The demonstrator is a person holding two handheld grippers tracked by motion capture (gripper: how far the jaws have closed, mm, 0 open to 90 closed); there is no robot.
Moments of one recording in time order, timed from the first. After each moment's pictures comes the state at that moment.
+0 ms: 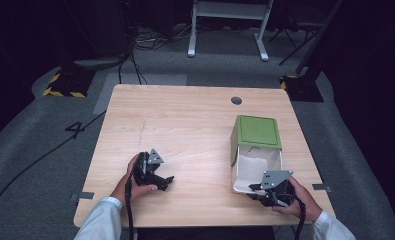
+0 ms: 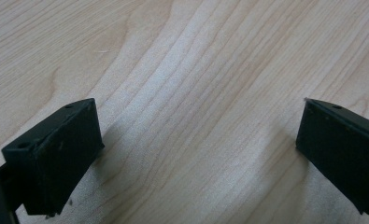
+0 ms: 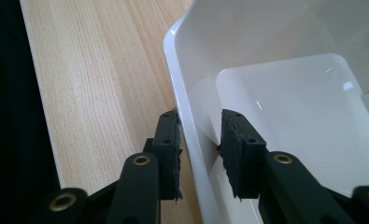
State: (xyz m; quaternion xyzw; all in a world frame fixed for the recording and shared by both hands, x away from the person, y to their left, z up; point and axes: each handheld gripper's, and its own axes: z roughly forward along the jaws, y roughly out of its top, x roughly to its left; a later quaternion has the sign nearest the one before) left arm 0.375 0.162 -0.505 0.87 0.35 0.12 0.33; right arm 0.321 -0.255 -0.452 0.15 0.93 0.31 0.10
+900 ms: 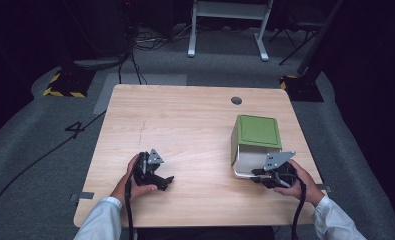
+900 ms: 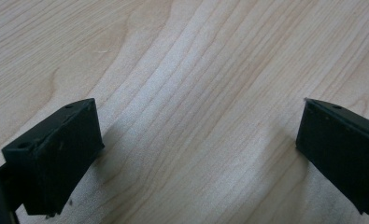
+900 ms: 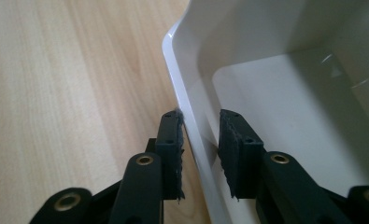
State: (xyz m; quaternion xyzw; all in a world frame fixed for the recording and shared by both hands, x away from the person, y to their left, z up) left arm 0.375 0.162 -0.505 0.87 0.35 0.12 0.33; right arm 0.370 -0.270 -0.442 0.15 0.93 0.31 0.10
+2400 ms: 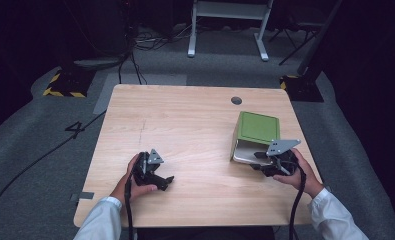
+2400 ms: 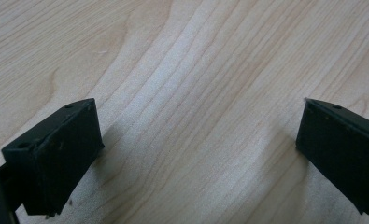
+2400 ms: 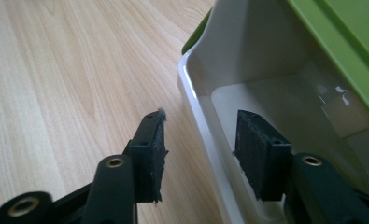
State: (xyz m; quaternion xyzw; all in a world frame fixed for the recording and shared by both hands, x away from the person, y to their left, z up) left arm 0.375 0.162 -0.505 0.87 0.35 0.12 0.33; right arm 0.392 -0.272 -0.423 0.19 0.91 0.35 0.14
